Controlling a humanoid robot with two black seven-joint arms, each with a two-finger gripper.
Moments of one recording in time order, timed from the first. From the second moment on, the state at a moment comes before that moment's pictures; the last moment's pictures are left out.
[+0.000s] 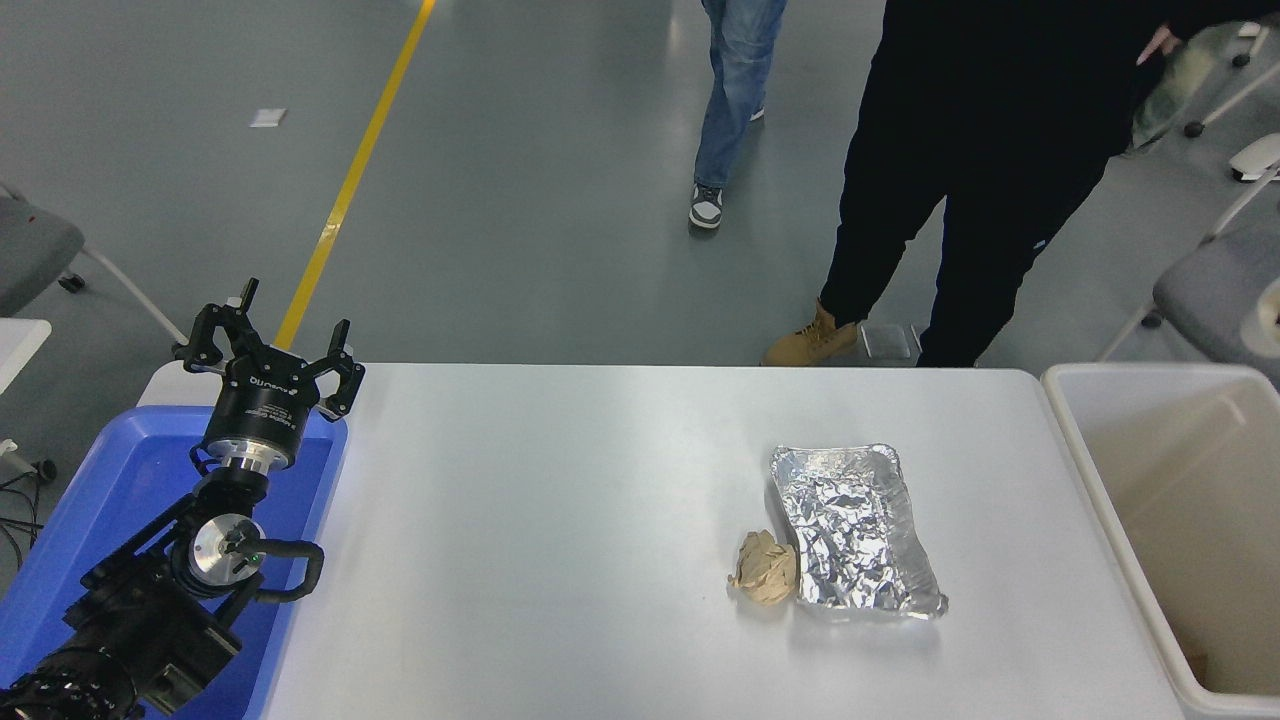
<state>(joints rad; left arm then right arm) -0.54 0.24 -0.94 -0.52 0.00 -0.56 -0.50 0.87 -0.54 -0.94 0.02 0.00 0.11 -0.02</state>
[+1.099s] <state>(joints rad) -0.54 0.24 -0.94 -0.52 0.00 -0.56 -0.50 0.60 -0.40 -0.74 0.02 0.05 -0.05 -0.02</state>
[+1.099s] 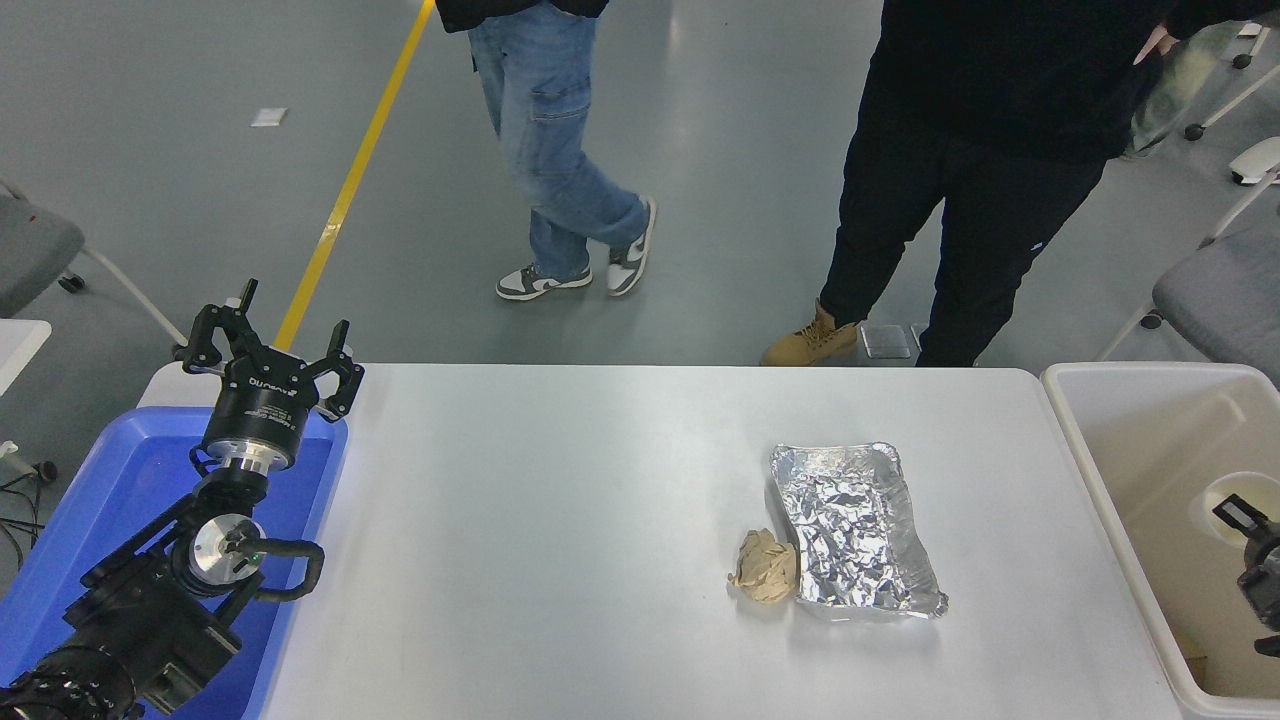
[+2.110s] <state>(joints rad) -0.54 0.24 -0.94 -0.52 0.00 -0.56 -0.50 1.36 -0.37 -1.23 0.57 0.05 0.08 -0.02</state>
